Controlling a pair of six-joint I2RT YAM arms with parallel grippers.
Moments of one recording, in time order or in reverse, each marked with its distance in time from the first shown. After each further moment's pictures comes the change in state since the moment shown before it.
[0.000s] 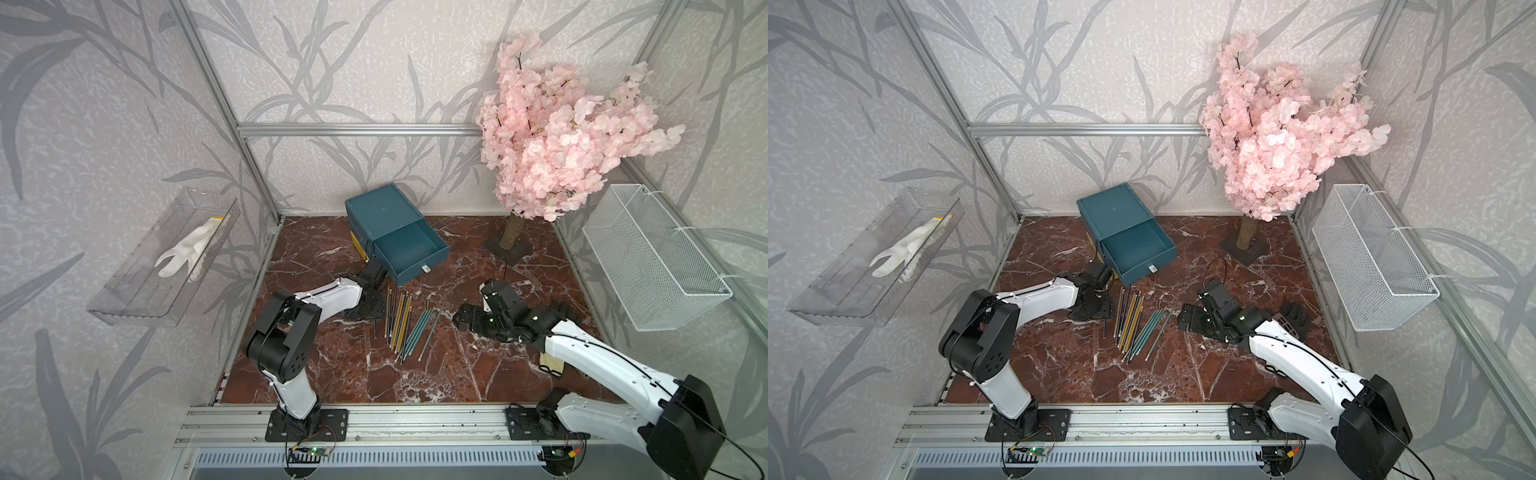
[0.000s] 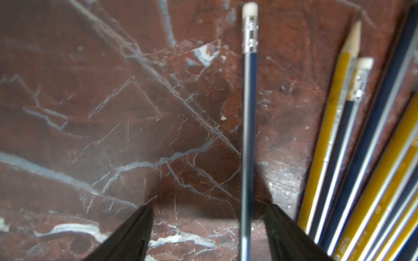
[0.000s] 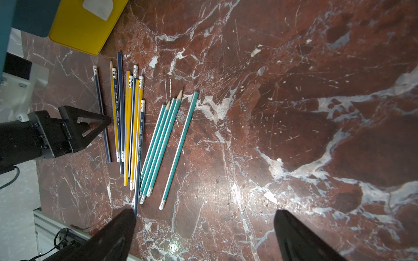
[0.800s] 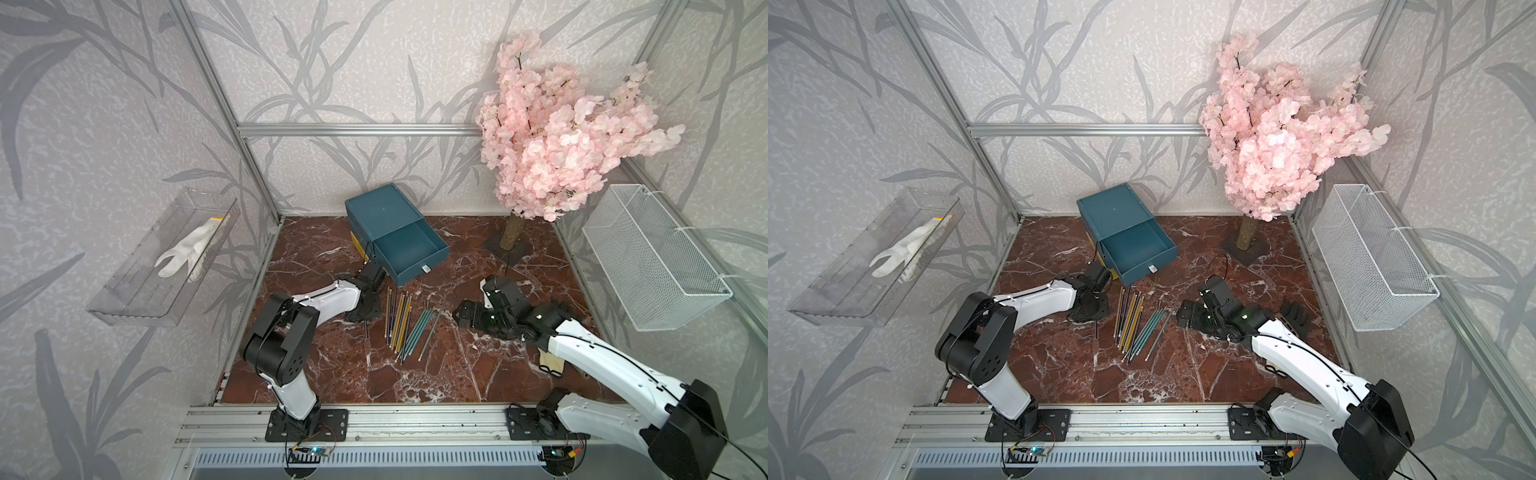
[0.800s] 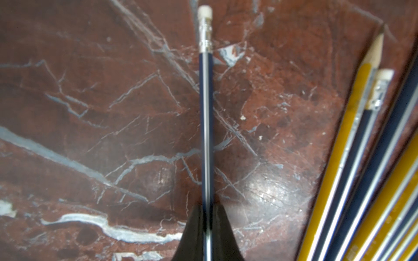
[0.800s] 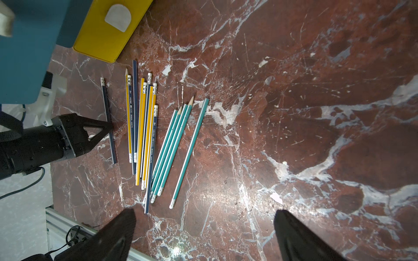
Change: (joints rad) left arm 0.001 -0.021 -0.033 0.020 -0.012 -0.065; right arm -0.002 -0.016 0.046 -0.023 -0.003 -0.001
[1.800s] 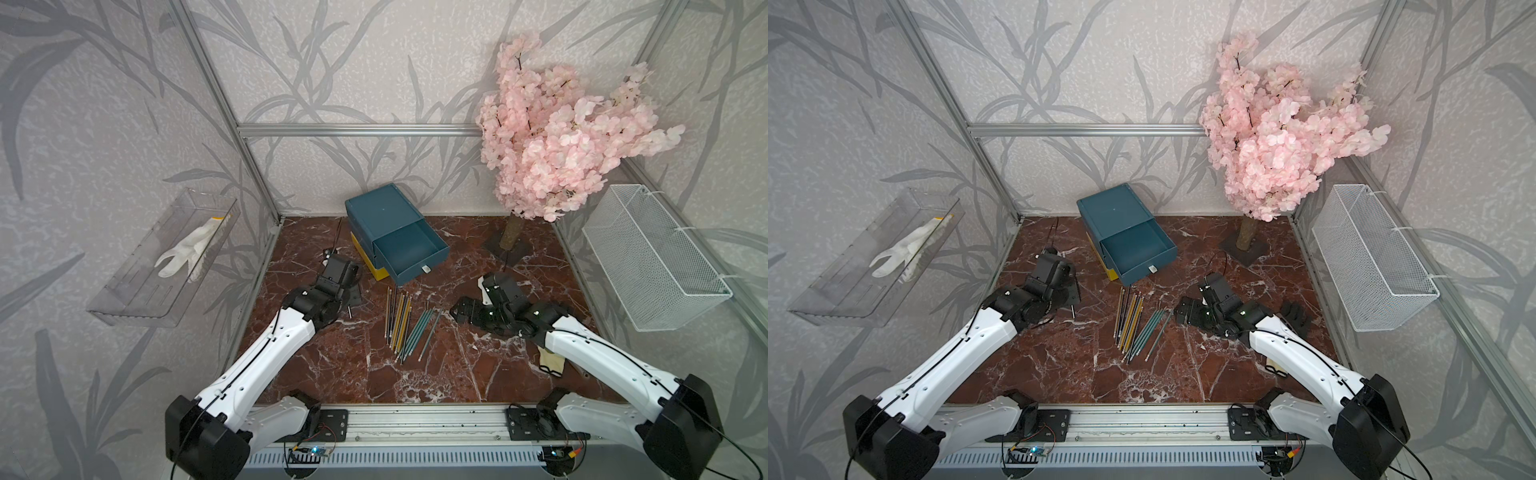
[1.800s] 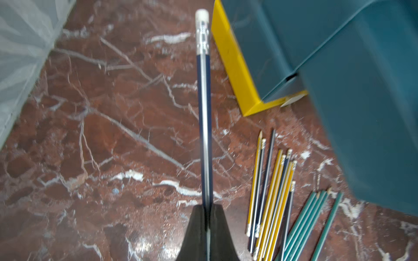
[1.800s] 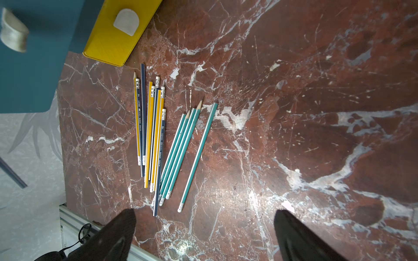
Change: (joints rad) left arm 0.000 -0.569 0.115 -0.202 -0.188 0.010; right arm -0.027 0.042 0.012 0.056 -0.060 0.003
